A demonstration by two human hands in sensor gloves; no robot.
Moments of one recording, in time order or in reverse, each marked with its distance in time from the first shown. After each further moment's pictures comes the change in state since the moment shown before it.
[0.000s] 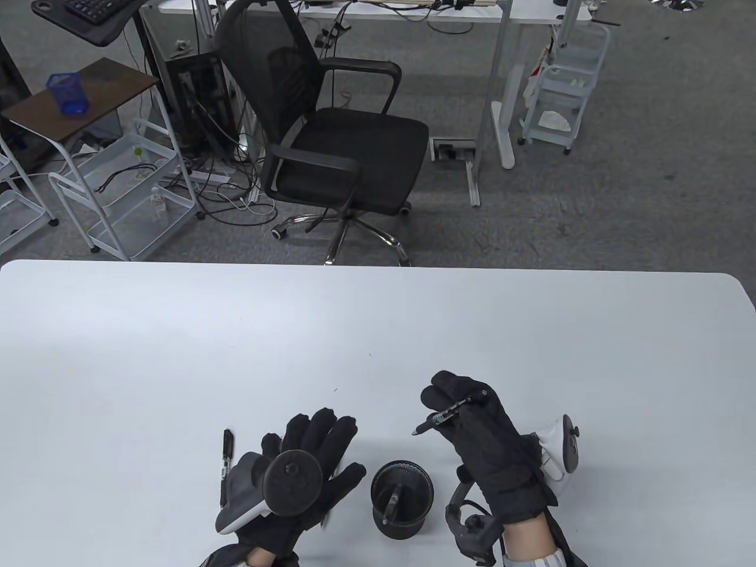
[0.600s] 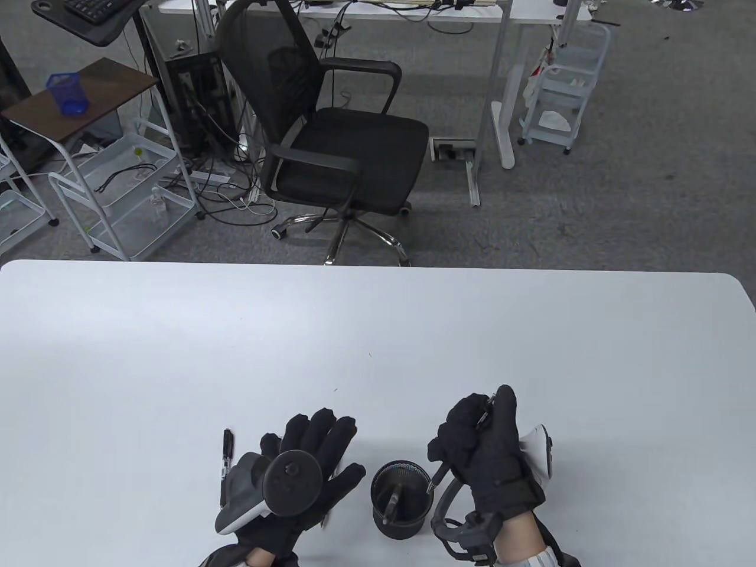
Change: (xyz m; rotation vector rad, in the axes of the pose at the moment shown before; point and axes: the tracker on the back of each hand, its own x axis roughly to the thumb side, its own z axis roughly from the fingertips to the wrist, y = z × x) left_hand 0.000 0.000 0.000 -0.001 0.002 -0.005; right_hand -0.029 -0.001 0.009 -0.100 0.111 -0.345
